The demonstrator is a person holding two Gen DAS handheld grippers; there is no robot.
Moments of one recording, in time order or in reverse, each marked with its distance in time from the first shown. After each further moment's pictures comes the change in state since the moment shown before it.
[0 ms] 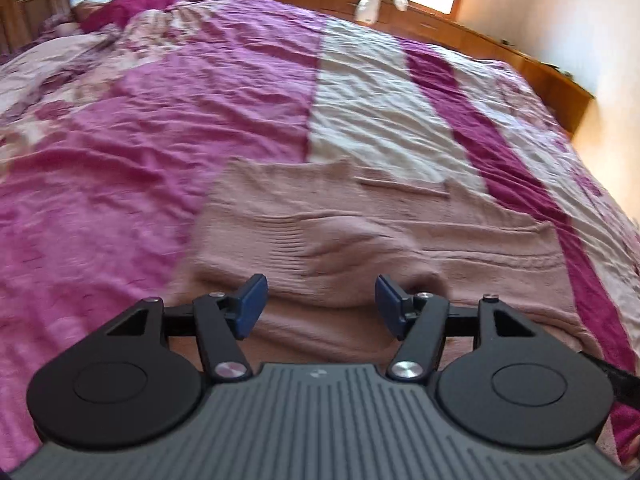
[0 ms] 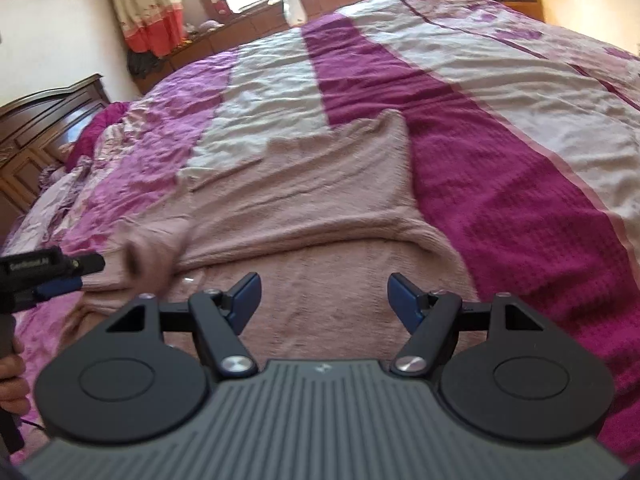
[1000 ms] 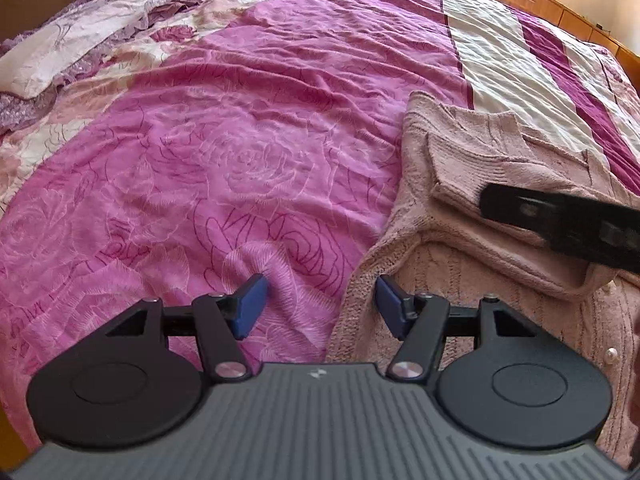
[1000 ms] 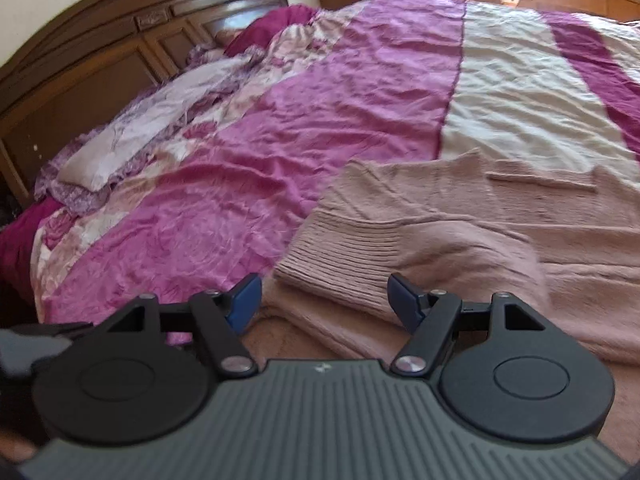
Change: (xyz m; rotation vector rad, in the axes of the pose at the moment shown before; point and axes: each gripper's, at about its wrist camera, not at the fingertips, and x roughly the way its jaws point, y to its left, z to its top) left arm -0.004 0.114 -0.031 -0.110 0.147 0.232; right arm 0.104 0.232 0.002 -0.412 0.194 0.353
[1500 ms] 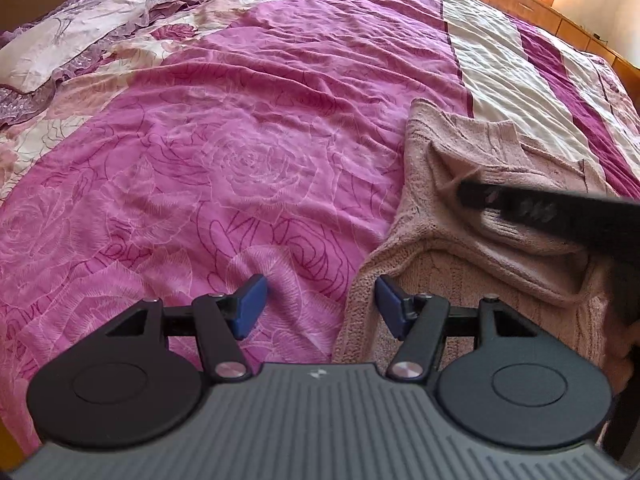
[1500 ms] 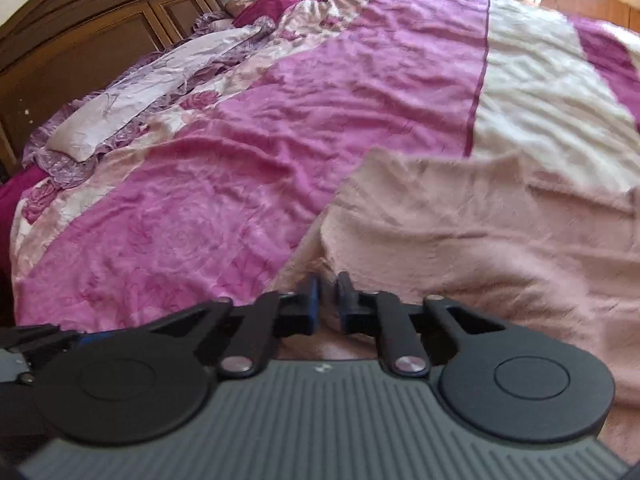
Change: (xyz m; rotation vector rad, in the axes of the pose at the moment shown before) left arm -0.002 0.007 0.002 -0.017 -0.013 -0.024; right arm 0.034 0.012 0.013 -0.089 0.032 -0.031
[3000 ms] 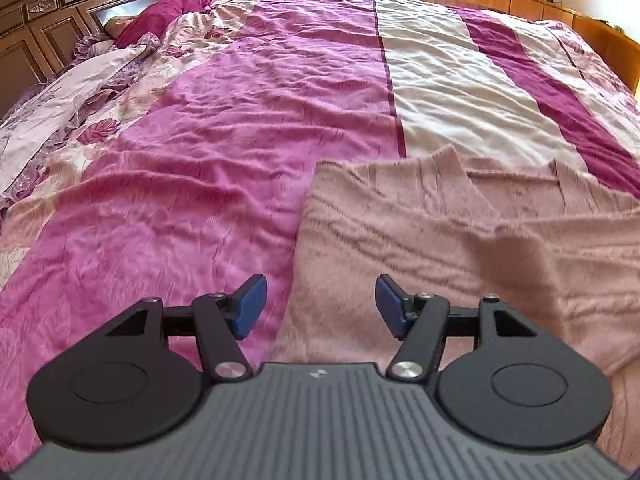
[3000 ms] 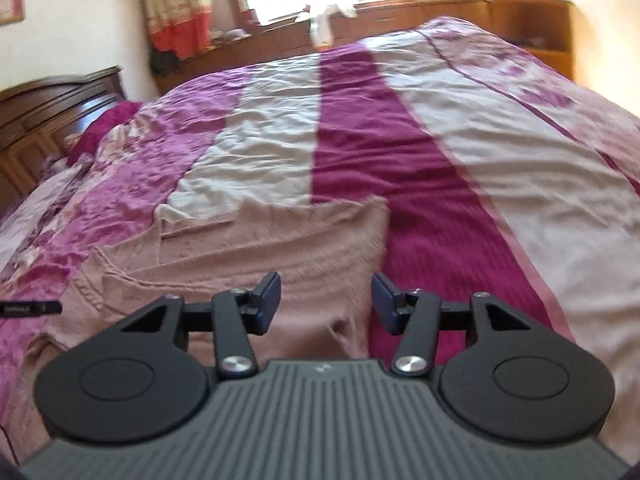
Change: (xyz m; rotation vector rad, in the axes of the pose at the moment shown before) left arm 0.035 -0.098 0.056 0.225 -0.106 0.008; right arm -0.182 -0.247 -0.098 0.342 -0.236 -0.326
